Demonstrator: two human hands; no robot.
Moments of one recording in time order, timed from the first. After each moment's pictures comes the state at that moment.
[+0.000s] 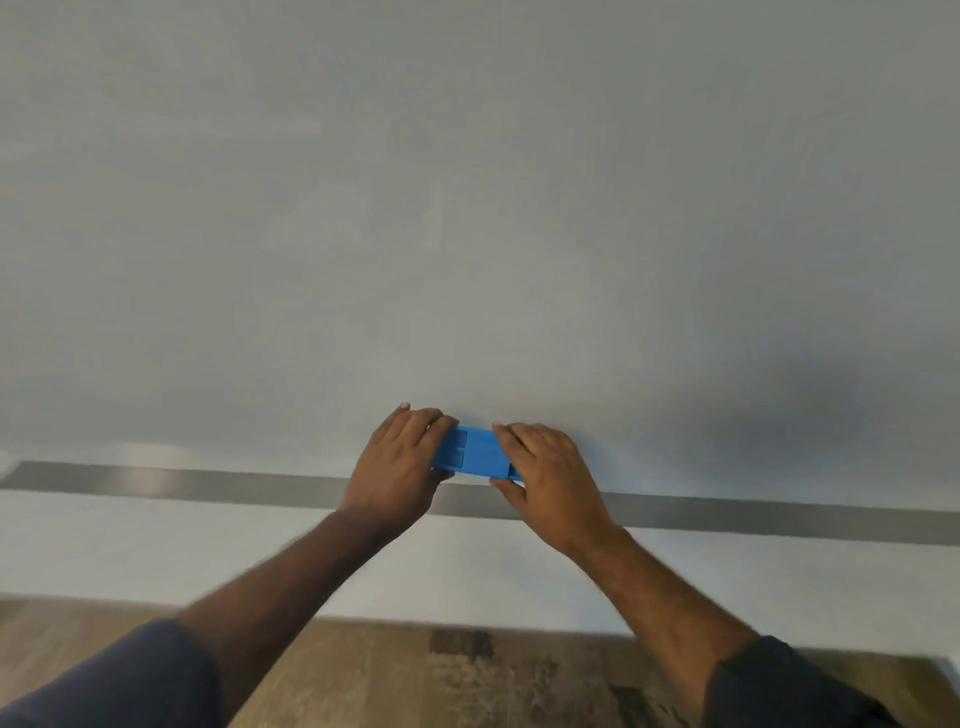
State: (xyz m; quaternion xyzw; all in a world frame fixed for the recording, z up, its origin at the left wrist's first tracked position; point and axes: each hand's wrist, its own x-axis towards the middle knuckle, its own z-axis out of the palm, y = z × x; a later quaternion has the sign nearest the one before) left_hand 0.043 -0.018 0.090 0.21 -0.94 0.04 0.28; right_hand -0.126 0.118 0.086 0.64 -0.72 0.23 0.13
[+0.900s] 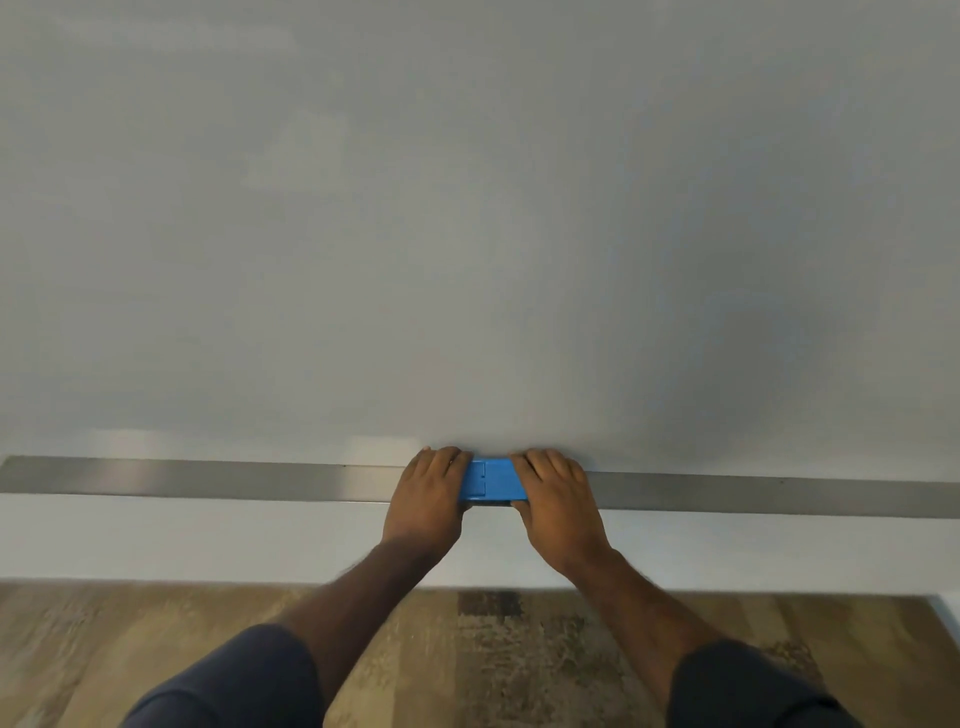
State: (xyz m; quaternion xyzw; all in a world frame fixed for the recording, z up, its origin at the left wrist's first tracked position) left_hand 0.096 -0.095 -0.020 0.32 -0.93 -0.12 0.11; right_hand -0.050 0.025 -0.020 0.57 -0.81 0.11 0.08
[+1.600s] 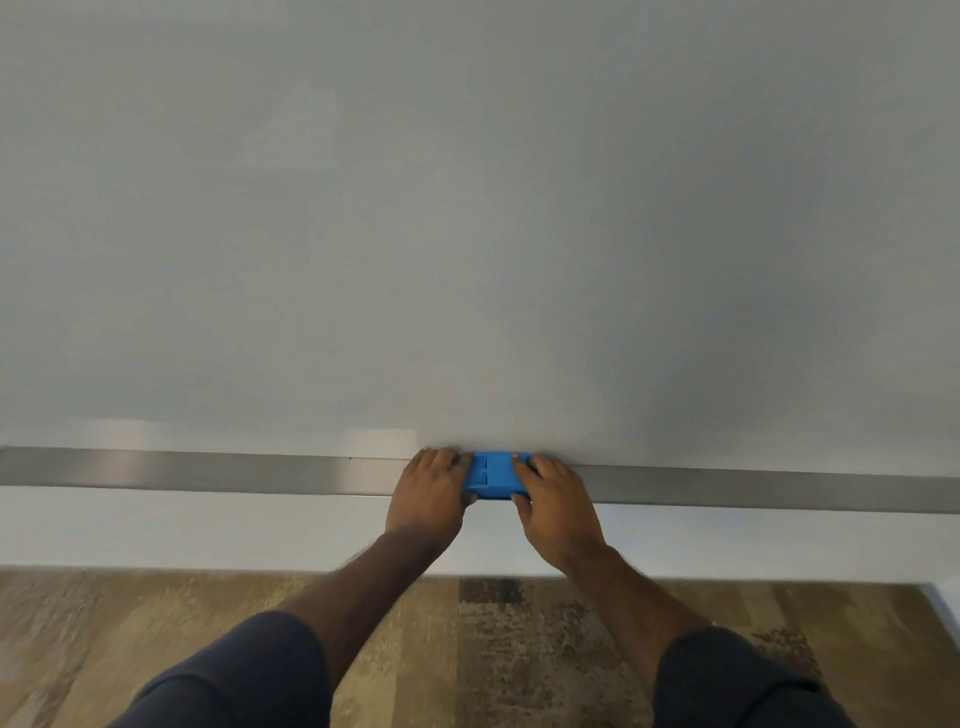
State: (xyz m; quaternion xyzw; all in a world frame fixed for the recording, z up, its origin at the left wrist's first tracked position) left_hand 0.099 -0.112 -0.032 0.32 -0.94 -0.11 0.04; right_hand -0.041 0.014 -0.044 0.53 -0.83 0.14 -0.03
